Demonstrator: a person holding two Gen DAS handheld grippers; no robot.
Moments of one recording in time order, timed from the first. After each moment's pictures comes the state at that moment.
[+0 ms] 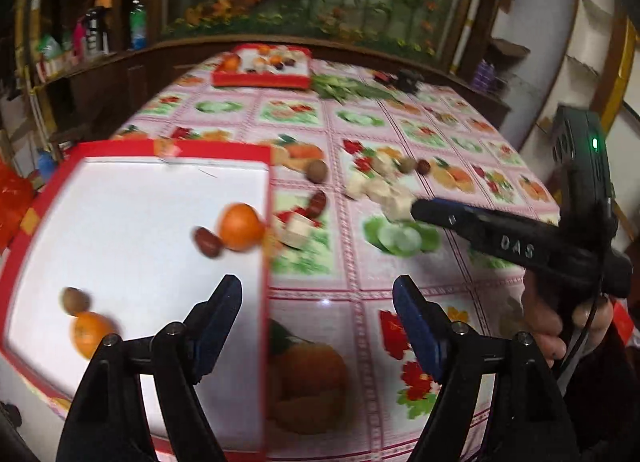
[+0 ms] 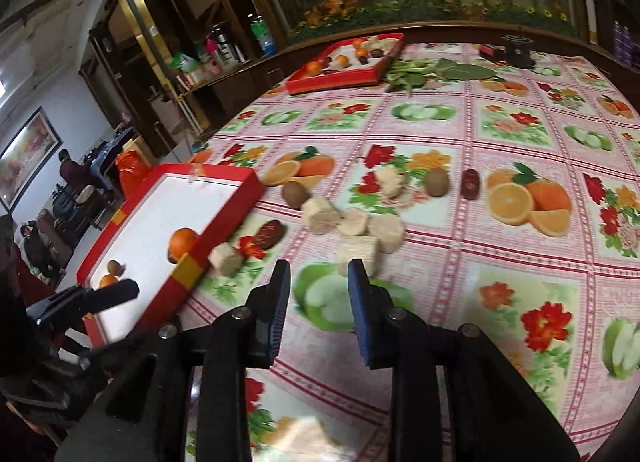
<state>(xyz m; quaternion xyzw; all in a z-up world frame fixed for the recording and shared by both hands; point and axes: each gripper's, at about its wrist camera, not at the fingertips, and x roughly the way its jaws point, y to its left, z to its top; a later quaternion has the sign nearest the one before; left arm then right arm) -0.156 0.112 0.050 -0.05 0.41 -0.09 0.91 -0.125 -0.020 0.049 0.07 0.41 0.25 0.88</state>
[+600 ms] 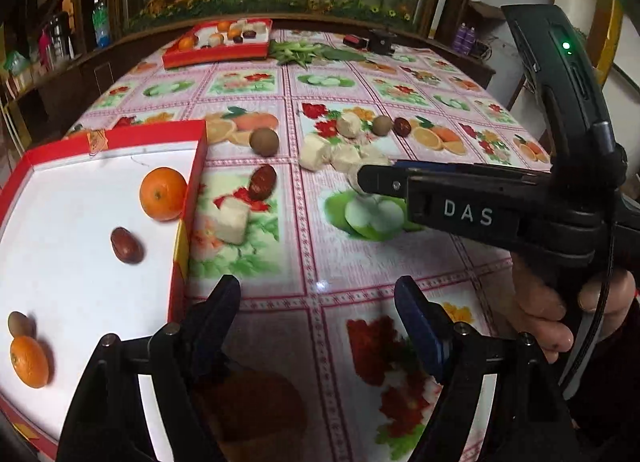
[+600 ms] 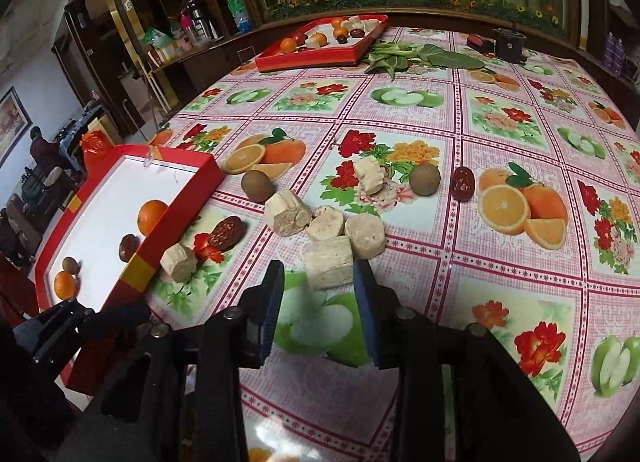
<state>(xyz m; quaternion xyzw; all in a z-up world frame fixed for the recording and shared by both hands) -0.132 0.080 0.023 -0.02 0.44 -0.12 0.89 -0.099 0.000 0.034 0.02 0.44 0.20 0.87</state>
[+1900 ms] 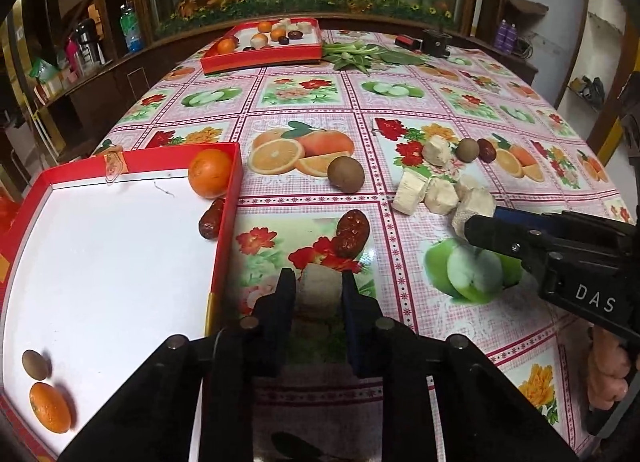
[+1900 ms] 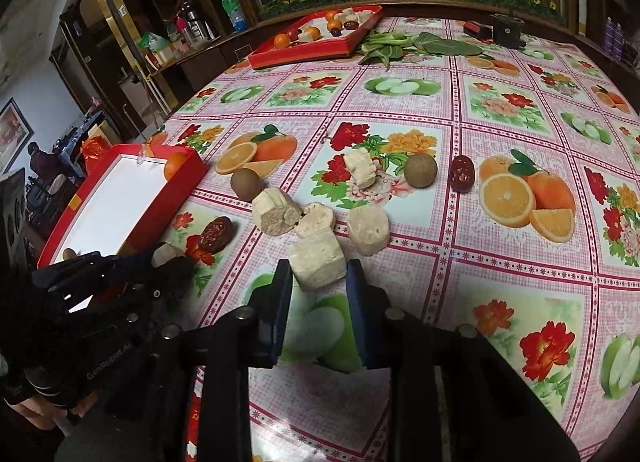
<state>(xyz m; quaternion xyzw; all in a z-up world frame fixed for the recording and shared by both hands) -0.080 0.102 0.014 0.02 0.44 -0.04 0.90 -0.092 -0.008 0.029 0.04 0.45 0.21 0.87</state>
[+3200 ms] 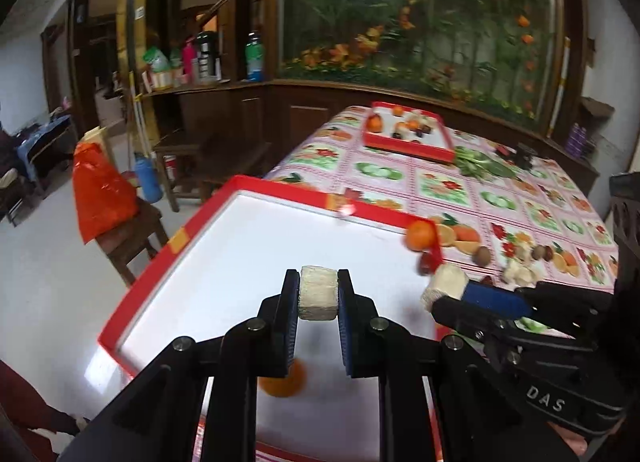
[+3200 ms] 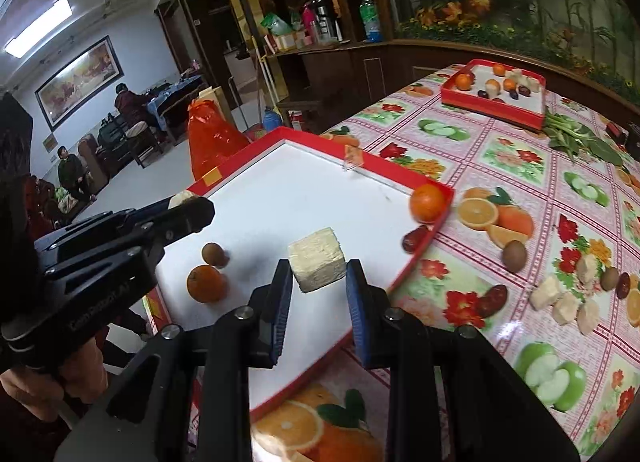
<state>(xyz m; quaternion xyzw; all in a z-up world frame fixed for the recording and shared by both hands) -0.158 0.233 0.079 -0.07 0.33 0.11 0.94 -0.148 0.161 0.076 -0.03 0.39 0.38 0.84</state>
